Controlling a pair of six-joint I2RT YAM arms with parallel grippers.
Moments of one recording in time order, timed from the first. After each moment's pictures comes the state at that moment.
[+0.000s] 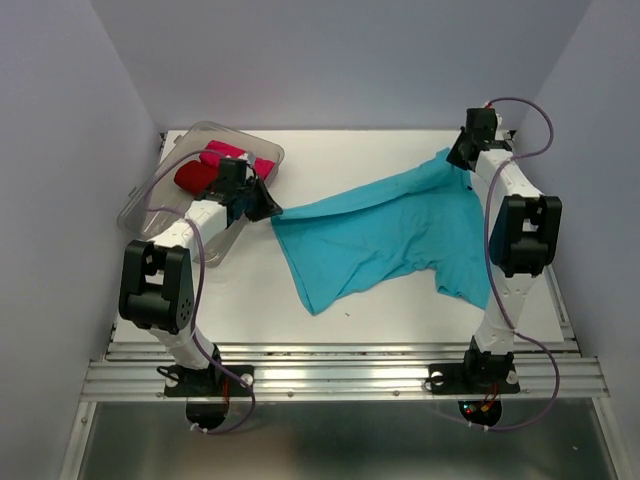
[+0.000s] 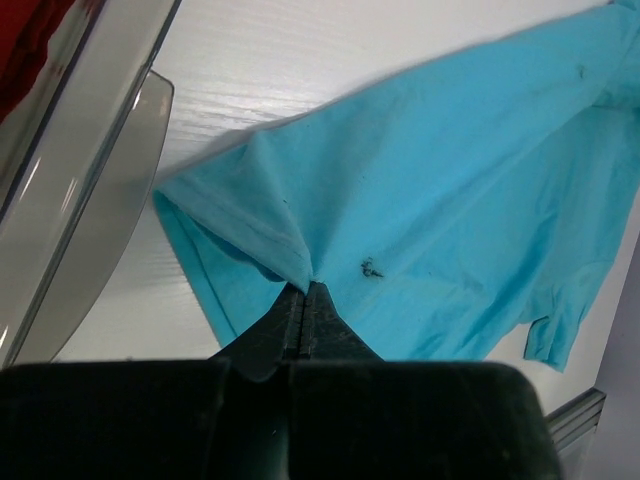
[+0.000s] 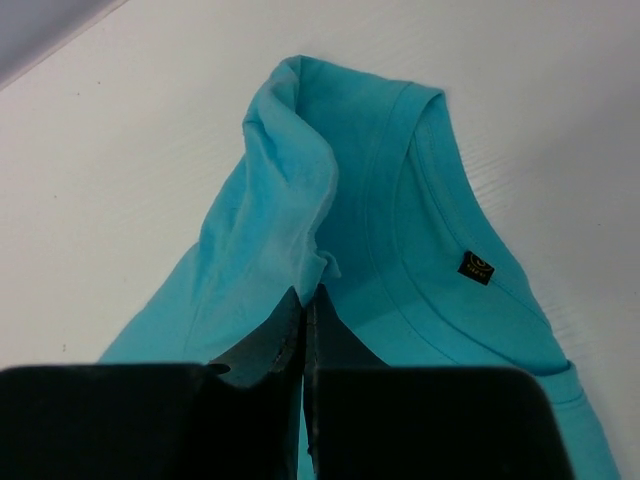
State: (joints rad) left arm -0.21 1.64 1.12 -0.24 0.30 -0.61; right arm -0.04 2.10 1.78 -0.40 0.18 0.43
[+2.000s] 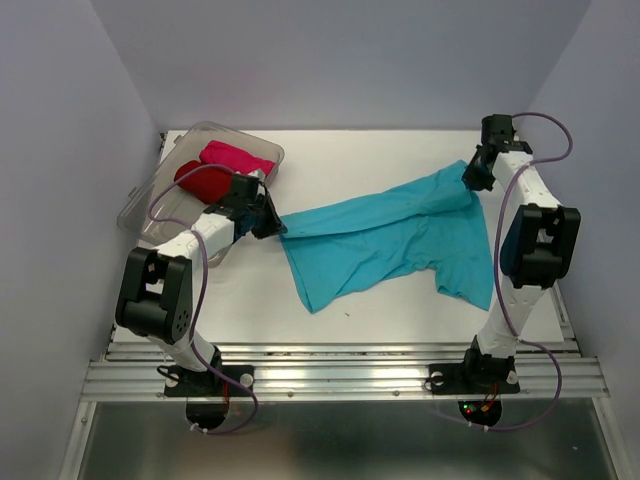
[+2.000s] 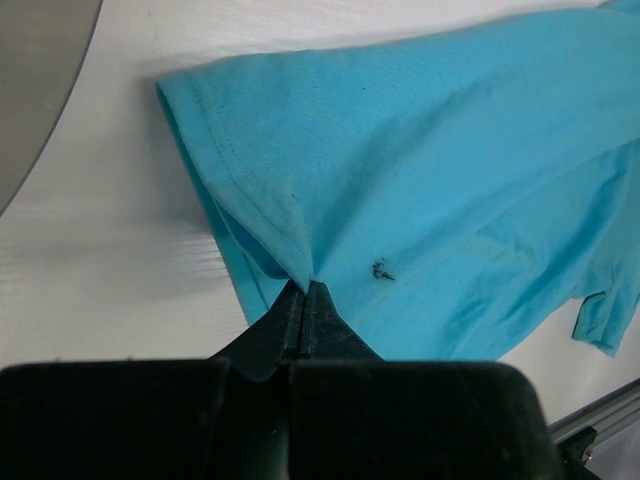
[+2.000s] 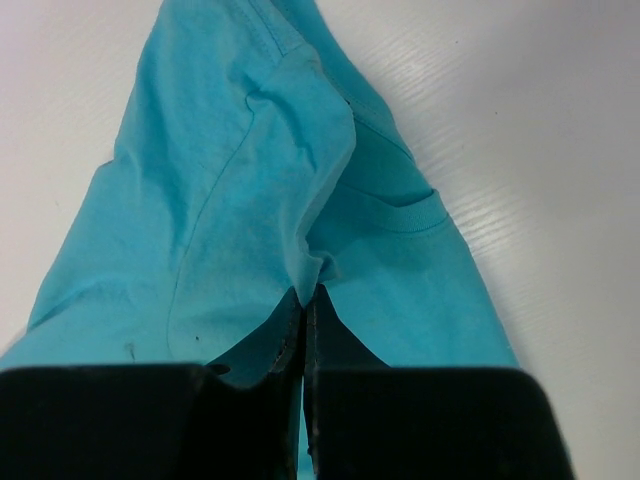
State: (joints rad) left arm -0.29 1.59 0.99 -0.24 0.21 -0.61; right arm -0.10 1.97 1.71 -0.73 0.19 0.45
